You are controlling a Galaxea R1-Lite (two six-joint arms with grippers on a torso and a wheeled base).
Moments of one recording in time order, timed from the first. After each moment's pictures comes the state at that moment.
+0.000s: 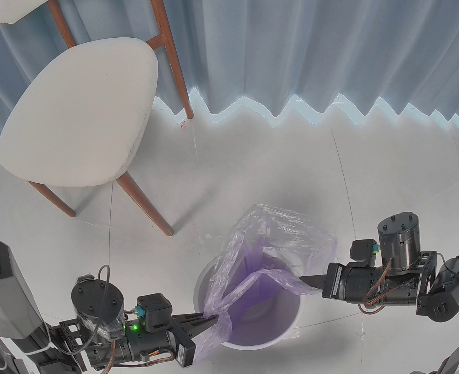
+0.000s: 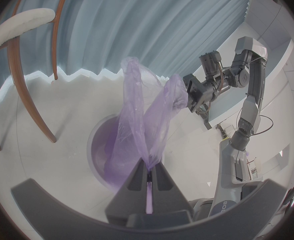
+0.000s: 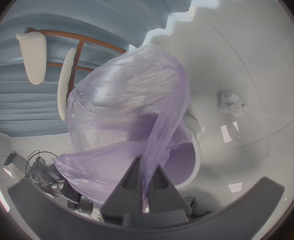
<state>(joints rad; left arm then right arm) -0.77 1.88 -0.12 -1.39 -0.16 -0.09 0.63 1.73 -0.47 -0.68 0.20 0.74</state>
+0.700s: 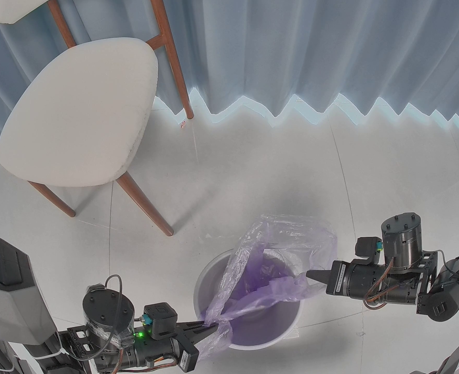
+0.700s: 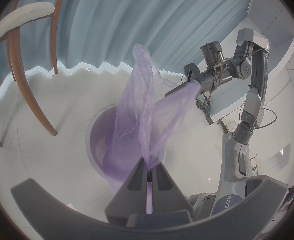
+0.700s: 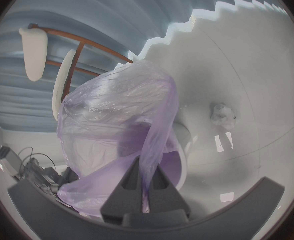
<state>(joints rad) -0.79 1.94 -0.09 -1.42 -0.13 -0.08 0.59 1.74 -0.45 -0.73 0.14 0.68</state>
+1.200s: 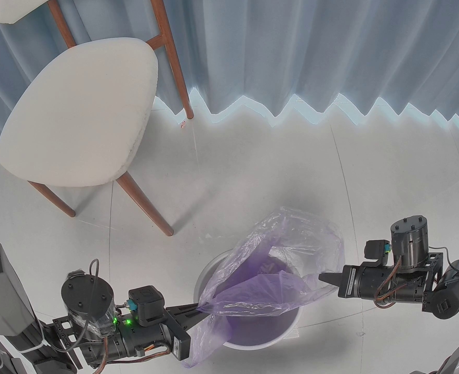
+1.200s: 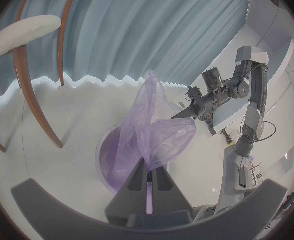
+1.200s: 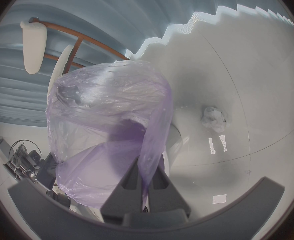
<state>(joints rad) -0.75 1.85 -0.11 -1.42 -0.13 -0.09 0.51 1.74 -0.39 -0.73 0.19 0.55</state>
